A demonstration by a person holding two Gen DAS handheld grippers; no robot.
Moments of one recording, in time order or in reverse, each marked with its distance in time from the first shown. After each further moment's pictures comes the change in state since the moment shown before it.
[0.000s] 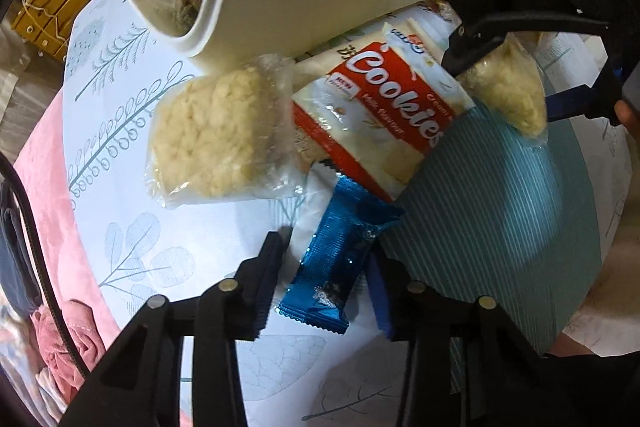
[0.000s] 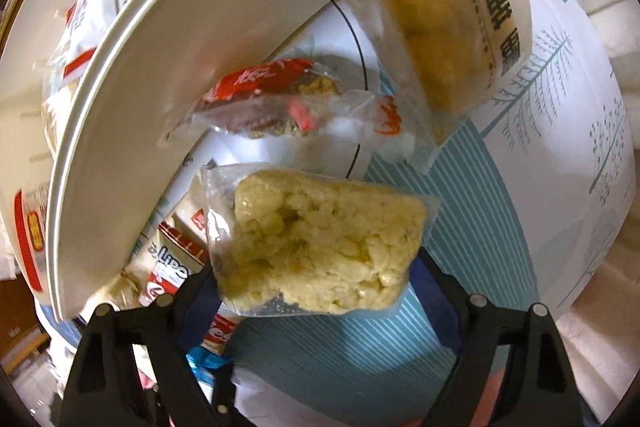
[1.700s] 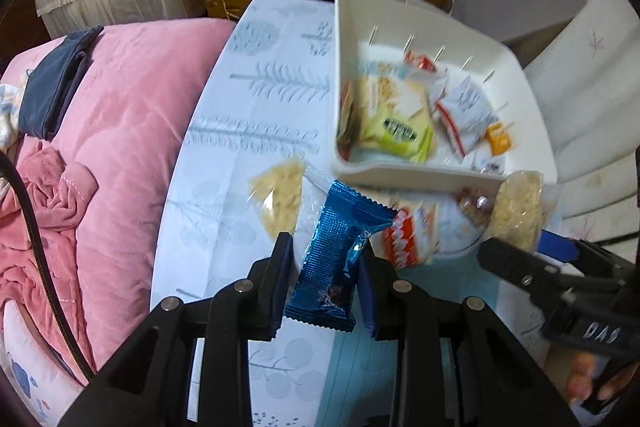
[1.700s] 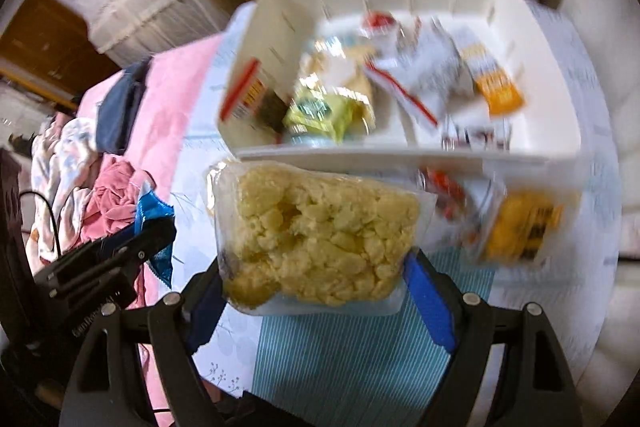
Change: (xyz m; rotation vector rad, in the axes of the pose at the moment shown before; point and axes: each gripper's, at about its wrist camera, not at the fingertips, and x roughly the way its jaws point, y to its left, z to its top) left arm -0.138 0.050 -0.017 -0.682 -0.236 0.014; right arm -0.094 0.044 -0.066 -0.875 -0.216 0.265
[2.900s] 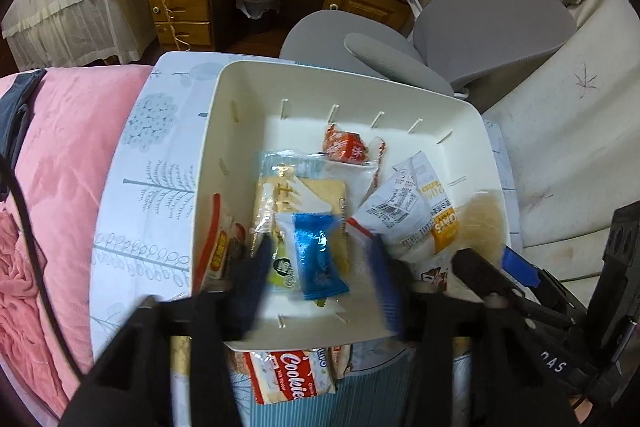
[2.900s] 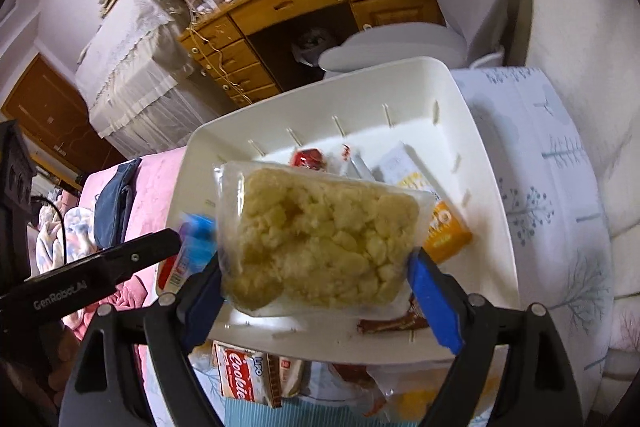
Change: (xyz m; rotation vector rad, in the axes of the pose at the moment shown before) left arm 0.051 -0.087 0.118 0.040 -0.033 -0.102; right arm -0.019 -0.112 0.089 0.126 -0.284 0.026
